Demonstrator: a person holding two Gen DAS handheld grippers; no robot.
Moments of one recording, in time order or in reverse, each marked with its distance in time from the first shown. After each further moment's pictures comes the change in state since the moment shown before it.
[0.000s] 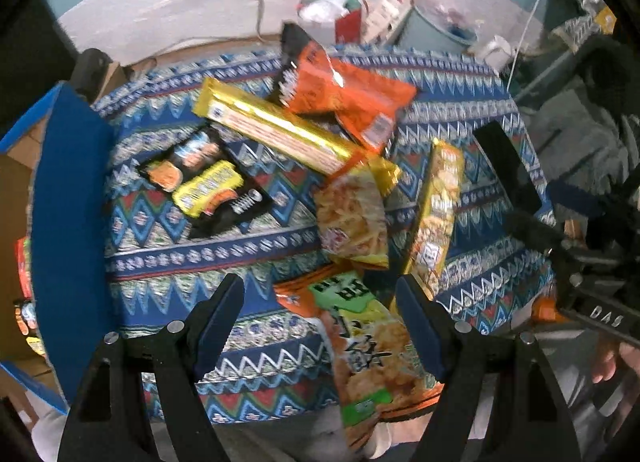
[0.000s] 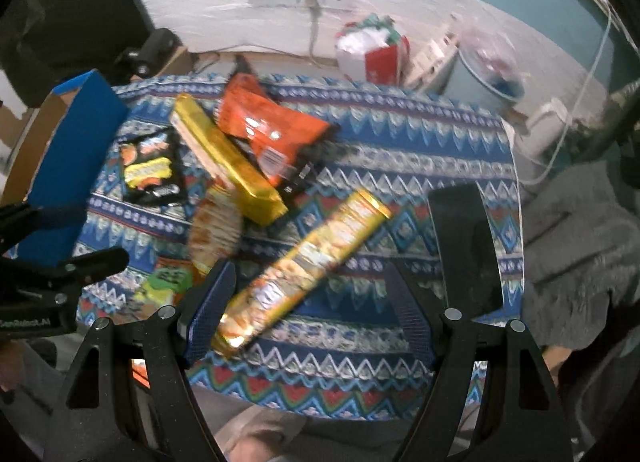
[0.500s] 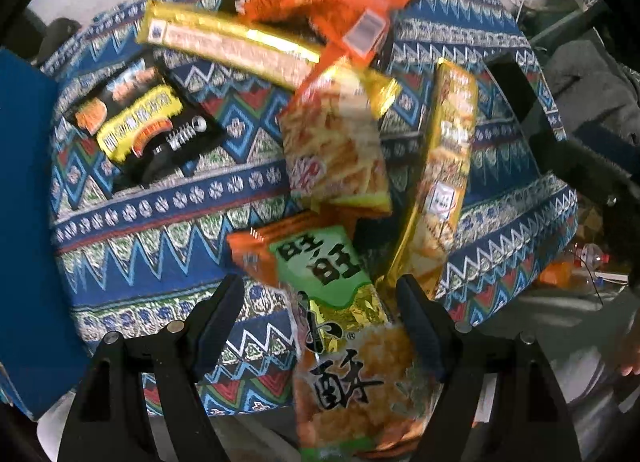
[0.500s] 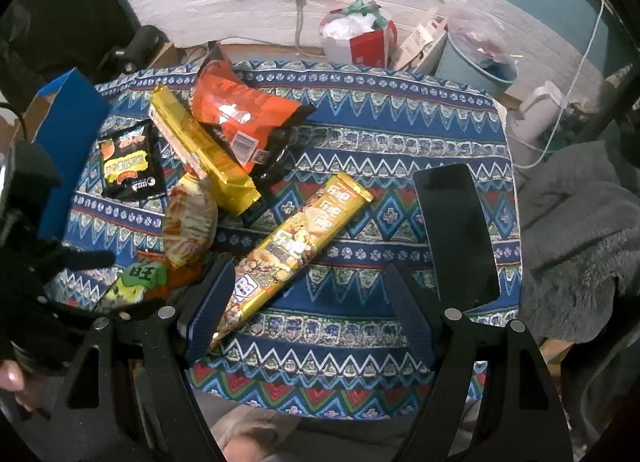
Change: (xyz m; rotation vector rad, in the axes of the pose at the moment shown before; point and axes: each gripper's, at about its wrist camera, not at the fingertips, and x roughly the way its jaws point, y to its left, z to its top) left arm 0.062 -0.011 -0.014 0.020 0.197 -0.037; right arm 0.012 -0.008 -0.004 0.006 0.026 -0.010
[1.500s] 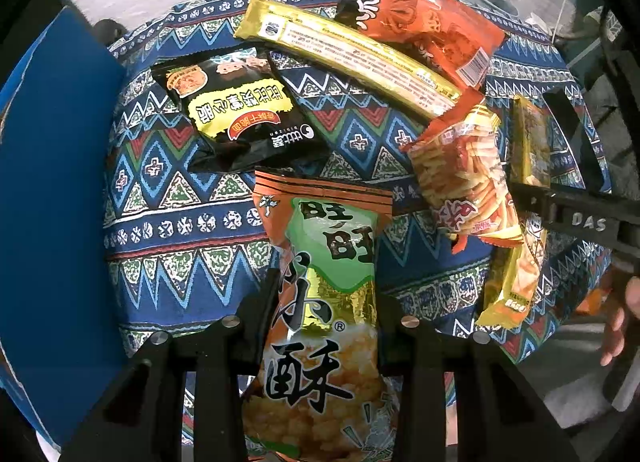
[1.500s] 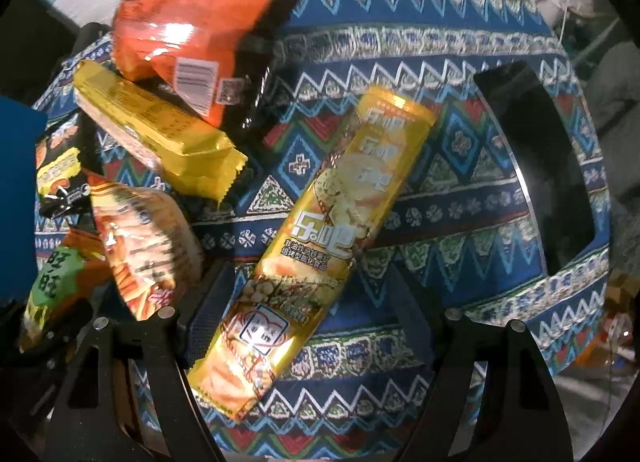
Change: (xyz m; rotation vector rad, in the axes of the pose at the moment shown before) left arm -0.006 0.075 -0.013 -0.049 -0.134 0.115; right arm 0.115 0.014 0.004 0.246 0.209 0.020
